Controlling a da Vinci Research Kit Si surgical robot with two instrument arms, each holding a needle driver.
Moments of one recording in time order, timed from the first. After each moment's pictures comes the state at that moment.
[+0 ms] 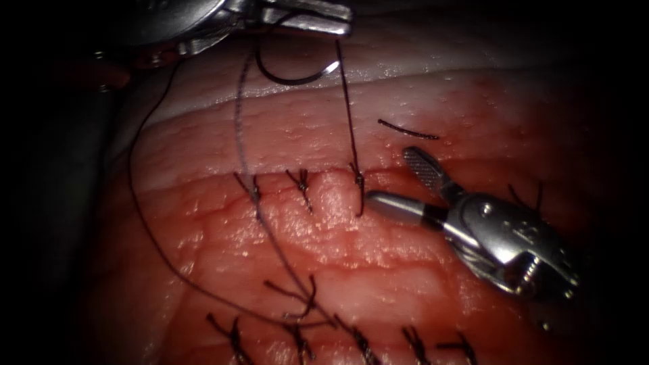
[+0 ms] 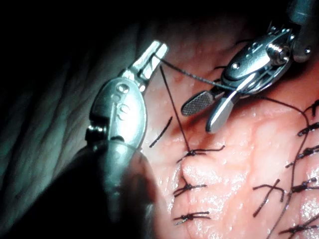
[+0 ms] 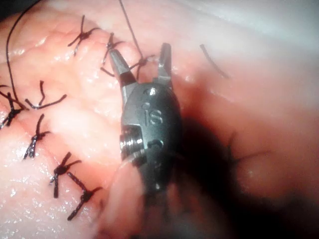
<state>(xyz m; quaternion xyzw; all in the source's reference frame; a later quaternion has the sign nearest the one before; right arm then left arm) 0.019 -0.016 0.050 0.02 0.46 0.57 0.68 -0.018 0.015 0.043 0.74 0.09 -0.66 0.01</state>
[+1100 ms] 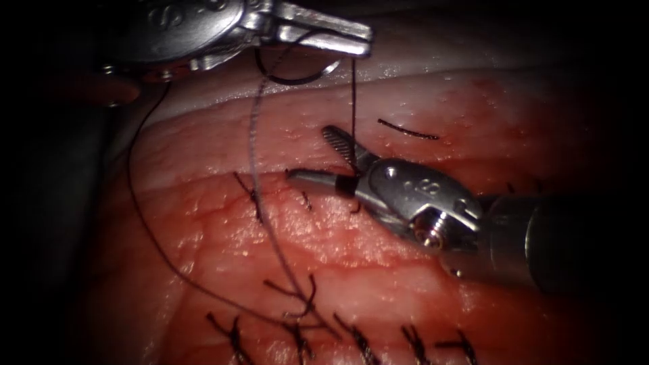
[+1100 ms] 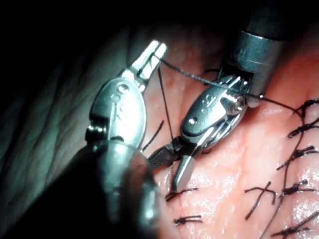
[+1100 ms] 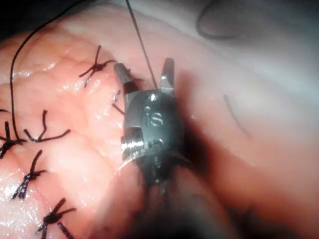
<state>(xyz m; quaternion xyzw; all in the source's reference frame) 0.027 -0.014 0.054 -0.03 0.46 0.52 0.72 -0.019 0.014 0.043 0.74 0.09 -0.66 0.02</state>
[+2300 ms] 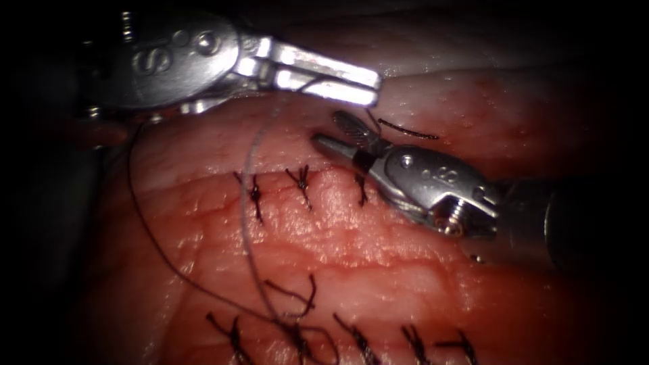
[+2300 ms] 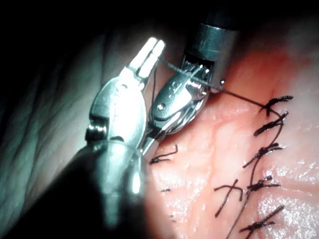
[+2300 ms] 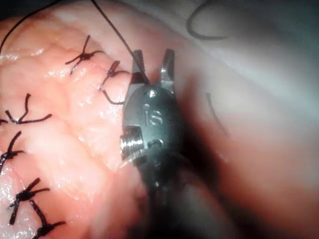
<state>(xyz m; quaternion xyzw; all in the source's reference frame) 0.023 -0.013 0.054 -0.07 0.46 0.50 0.74 -0.020 0.010 0.039 0.75 0.09 -0.66 0.04</state>
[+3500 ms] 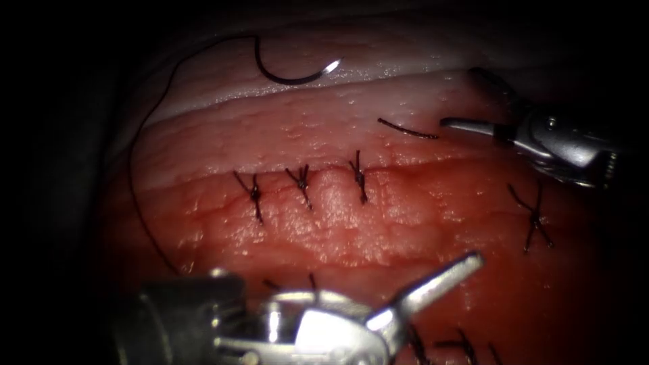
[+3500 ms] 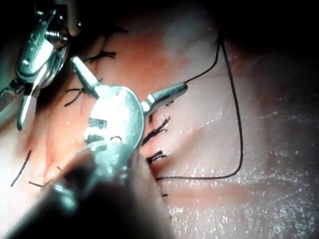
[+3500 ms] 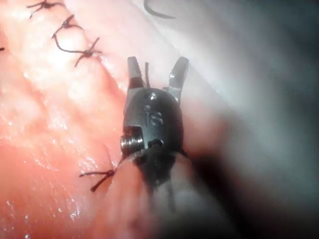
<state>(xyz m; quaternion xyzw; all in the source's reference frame) 0.014 -0.010 0.051 -0.08 0.47 0.36 0.81 -0.027 -0.005 0.041 0.66 0.05 -0.75 -0.02</state>
